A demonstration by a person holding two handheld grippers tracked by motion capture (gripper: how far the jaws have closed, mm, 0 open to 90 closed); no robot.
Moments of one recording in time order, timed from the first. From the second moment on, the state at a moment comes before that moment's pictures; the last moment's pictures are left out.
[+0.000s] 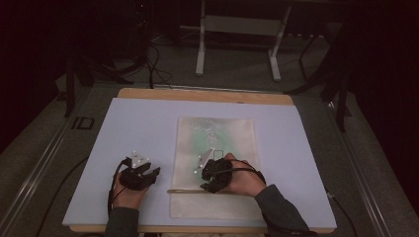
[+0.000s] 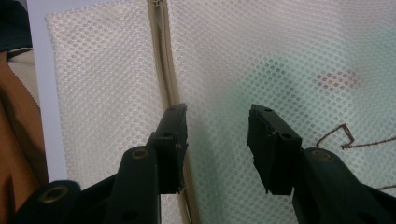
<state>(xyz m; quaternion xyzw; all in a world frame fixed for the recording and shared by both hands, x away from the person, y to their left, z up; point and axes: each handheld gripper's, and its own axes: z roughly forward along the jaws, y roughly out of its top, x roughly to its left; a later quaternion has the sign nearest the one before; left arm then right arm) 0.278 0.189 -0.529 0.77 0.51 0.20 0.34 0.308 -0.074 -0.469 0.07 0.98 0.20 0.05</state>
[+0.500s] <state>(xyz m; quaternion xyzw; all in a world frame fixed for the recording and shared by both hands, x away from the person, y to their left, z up) 0.279 0.189 -0.529 0.77 0.51 0.20 0.34 0.306 -0.062 -0.470 0.06 0.98 0.20 0.04</state>
